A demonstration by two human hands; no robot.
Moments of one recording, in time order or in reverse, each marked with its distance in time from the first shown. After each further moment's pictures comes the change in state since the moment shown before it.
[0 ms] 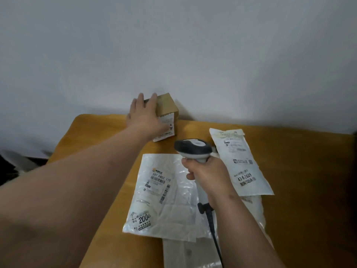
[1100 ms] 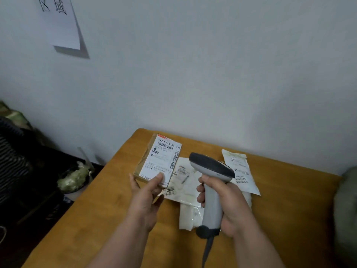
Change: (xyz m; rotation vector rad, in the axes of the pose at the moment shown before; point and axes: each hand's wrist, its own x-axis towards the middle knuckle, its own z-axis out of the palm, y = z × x) left_hand -0.340 -0.022 -0.041 -1.729 0.246 -0.544; right_hand -0.230 -0.011 -0.053 0.342 -0.351 -0.063
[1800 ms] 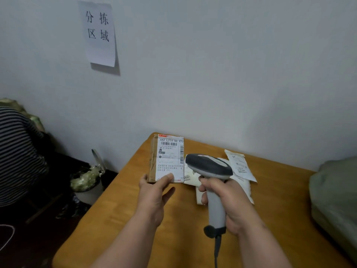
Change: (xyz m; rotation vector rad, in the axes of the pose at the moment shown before) left_hand -0.109 0.041 -0.101 -0.048 -0.124 0.103; right_hand -0.159 0.038 0.080 -0.278 0.010 -0.214
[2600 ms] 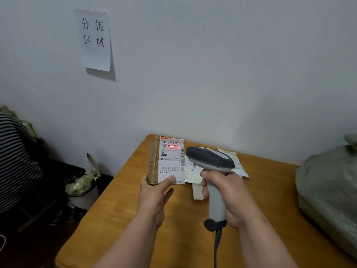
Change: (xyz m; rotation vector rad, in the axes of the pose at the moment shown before) left_hand -0.025 -0.004 -0.011 0.024 -0.039 0.025; right_hand -0.037 -0.010 0.005 0.027 0.014 -0.122
